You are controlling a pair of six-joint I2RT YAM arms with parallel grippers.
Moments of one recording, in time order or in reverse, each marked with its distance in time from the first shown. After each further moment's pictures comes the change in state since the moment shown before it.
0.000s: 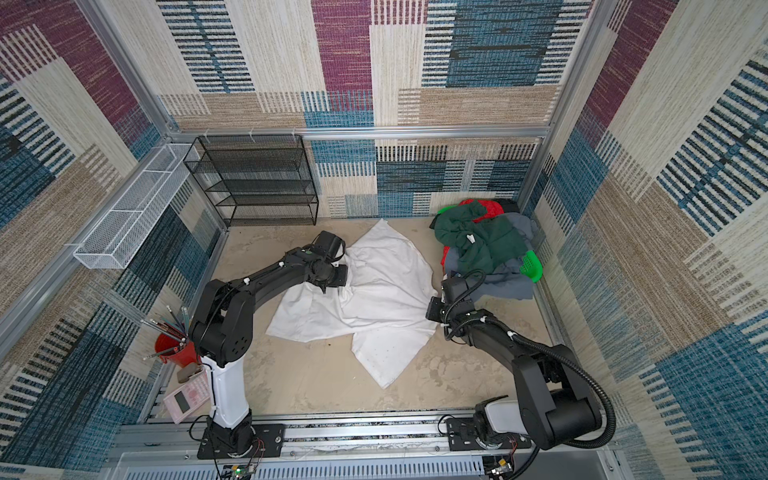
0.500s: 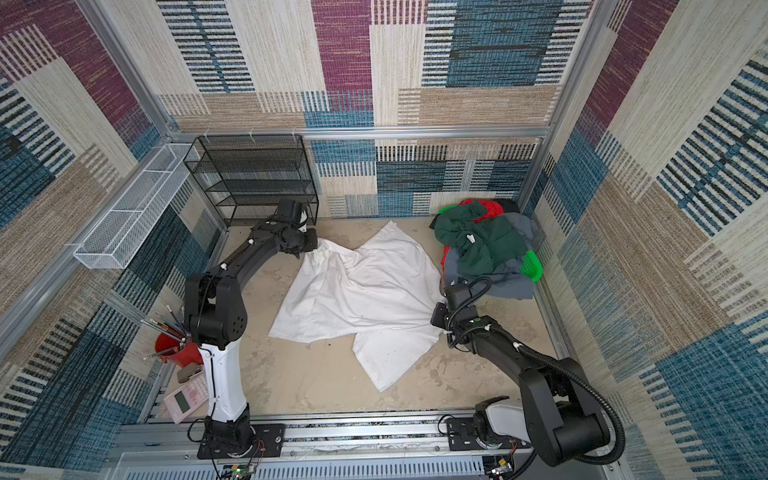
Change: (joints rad) left arm 0.224 0.123 0.347 -0.062 0.001 0.043; right arm 0.000 -0.080 -0.053 -0.057 0.066 0.058
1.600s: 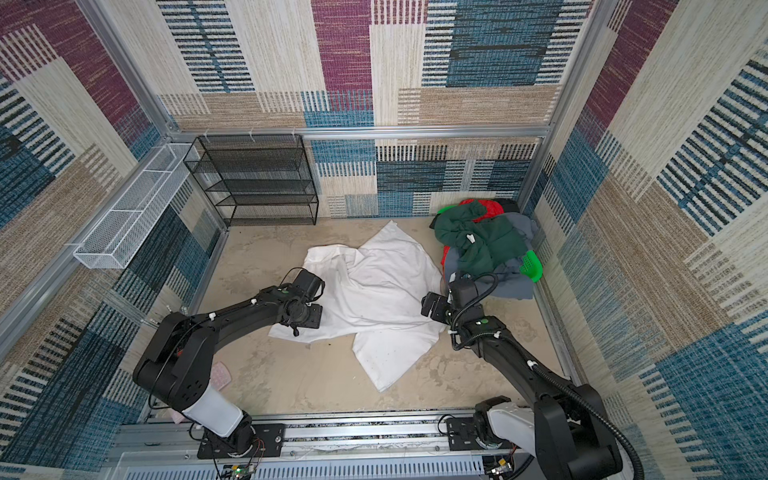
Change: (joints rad) left arm -0.261 -0.470 -0.932 0.104 -0.250 -0.069; right arm -0.001 -0.134 0.034 -0.036 -0.100 0.007
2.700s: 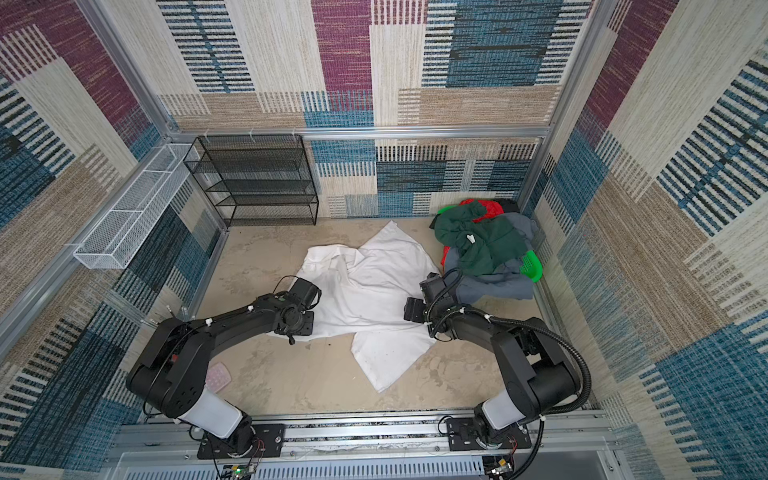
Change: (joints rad) left arm 0.001 -0.041 -0.082 0.012 -0.044 -0.074; right arm 0.135 0.402 0.099 0.145 0.035 -0.023
